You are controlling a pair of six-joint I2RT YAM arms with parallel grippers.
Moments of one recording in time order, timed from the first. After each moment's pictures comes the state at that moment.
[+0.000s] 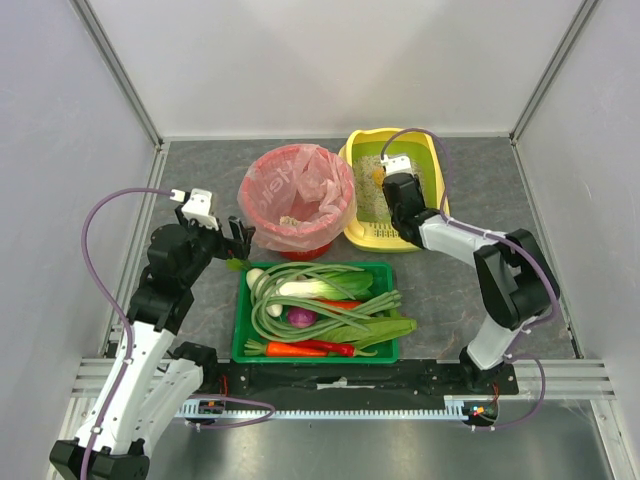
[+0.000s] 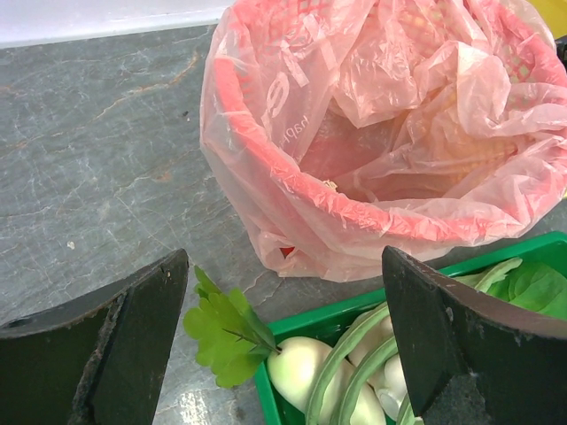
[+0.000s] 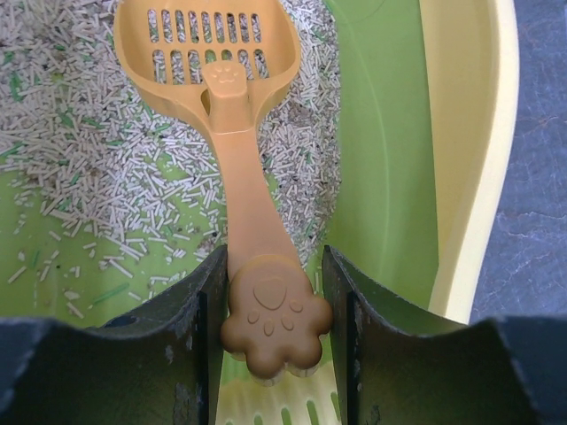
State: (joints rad) left arm -0.23 0.65 0.71 -0.28 0.10 -0.07; right arm 0.46 1.70 1.01 0.09 0.57 -0.04
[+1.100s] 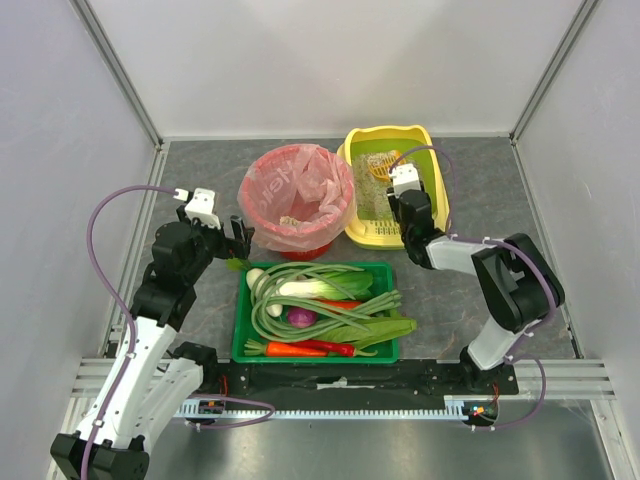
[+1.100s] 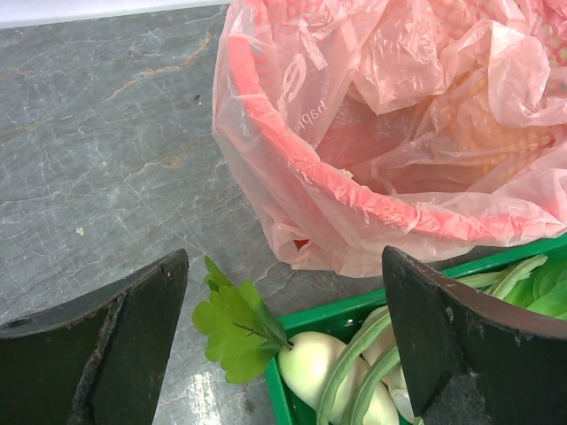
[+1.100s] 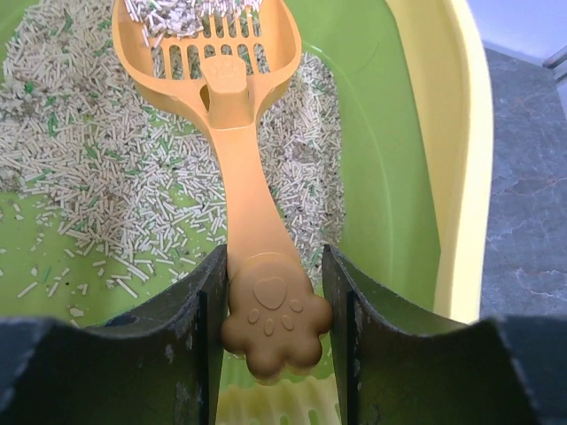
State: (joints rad) left arm -0.23 0.69 0.70 -0.28 0.07 -0.06; right arm 0.42 1.71 0.79 0.59 0.47 -0.16
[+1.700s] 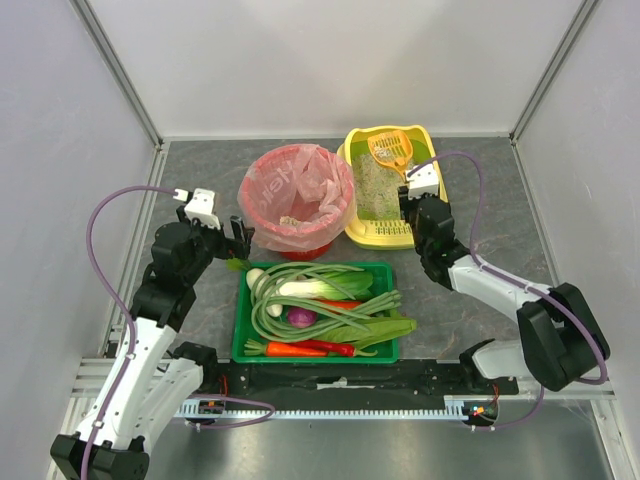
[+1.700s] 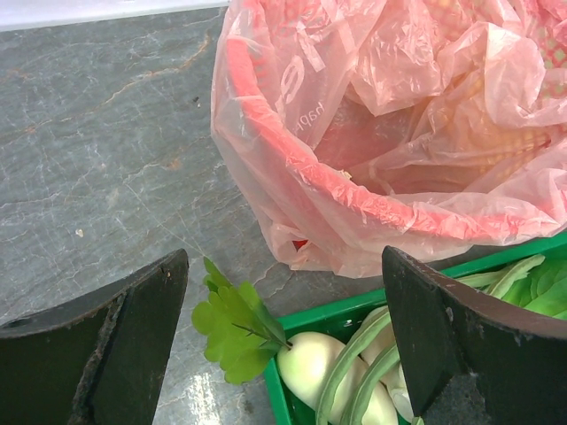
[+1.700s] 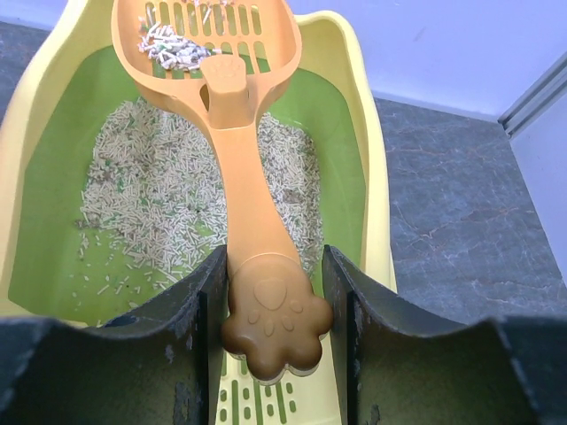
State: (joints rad) left arm -0.23 0.68 0.70 -0.28 0.07 -0.06; right arm 0.46 1.35 0.66 0.55 0.47 -0.14
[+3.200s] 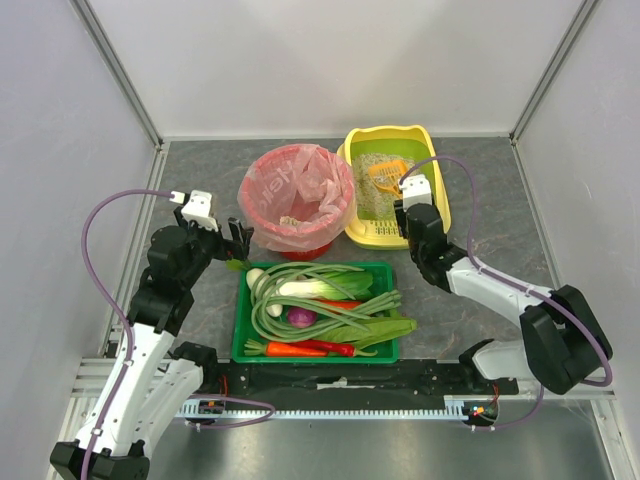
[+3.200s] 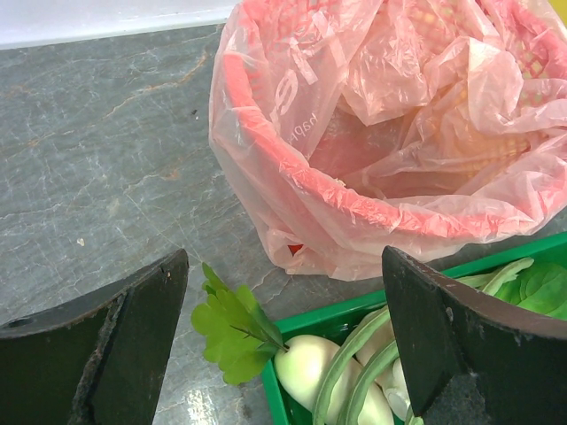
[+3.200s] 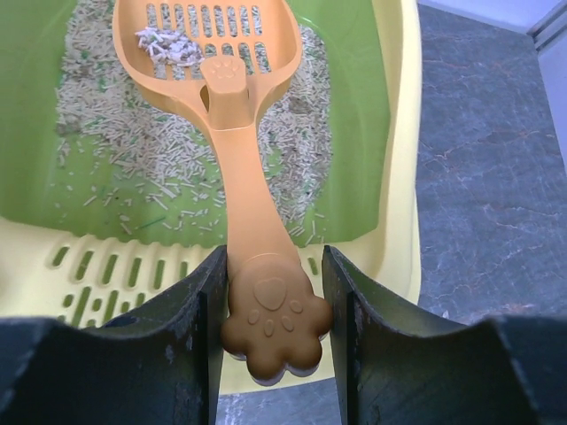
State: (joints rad) left arm -0.23 0.64 0.70 -0.28 0.08 -0.06; right arm 0.52 1.33 0.67 0.29 0.53 -0.05
